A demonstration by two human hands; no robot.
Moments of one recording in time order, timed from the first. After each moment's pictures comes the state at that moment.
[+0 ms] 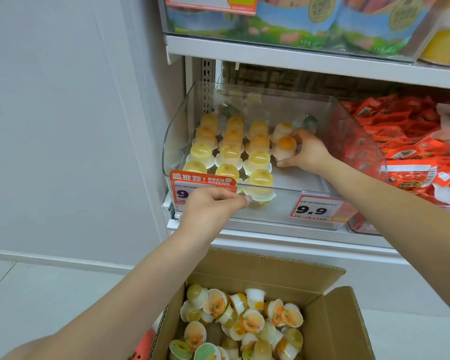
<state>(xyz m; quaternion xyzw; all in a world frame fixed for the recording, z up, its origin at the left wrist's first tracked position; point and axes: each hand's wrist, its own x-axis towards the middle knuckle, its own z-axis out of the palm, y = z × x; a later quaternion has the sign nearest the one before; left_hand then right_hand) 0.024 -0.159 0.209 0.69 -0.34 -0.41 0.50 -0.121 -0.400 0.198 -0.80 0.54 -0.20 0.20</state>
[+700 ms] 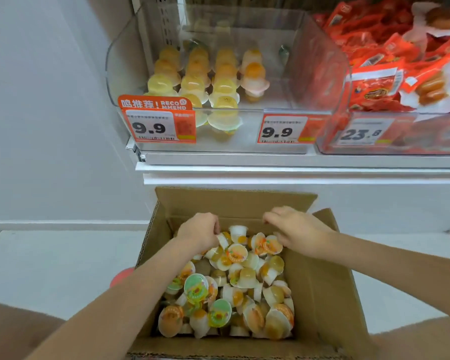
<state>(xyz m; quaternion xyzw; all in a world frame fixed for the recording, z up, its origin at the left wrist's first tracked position) -0.014 -0.133 0.044 0.73 -0.60 -0.32 0.00 -0.236 -0.191 0.067 -0.93 0.35 0.09 0.12</state>
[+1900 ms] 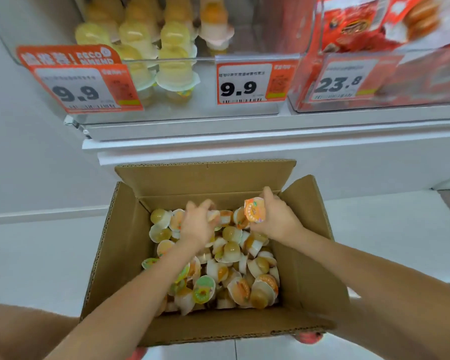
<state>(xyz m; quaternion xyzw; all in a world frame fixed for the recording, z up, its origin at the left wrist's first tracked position) -0.065 -0.134 -0.042 0.77 -0.56 -0.28 0.12 -0.254 -0.184 -0.024 -0.76 0.57 -0.03 0.32</state>
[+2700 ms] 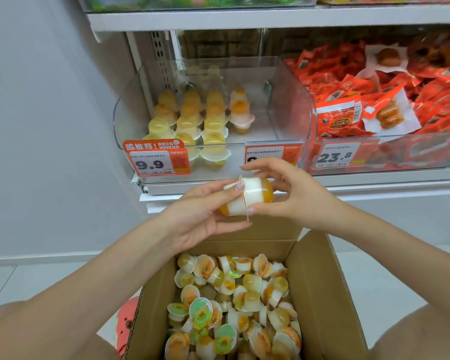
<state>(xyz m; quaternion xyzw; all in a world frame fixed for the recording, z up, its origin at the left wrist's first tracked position) -0.039 -0.116 0.207 0.46 -0.28 -0.71 0.46 -0.217 -0.178 0.207 -0.77 0.34 -0.25 0.48</state>
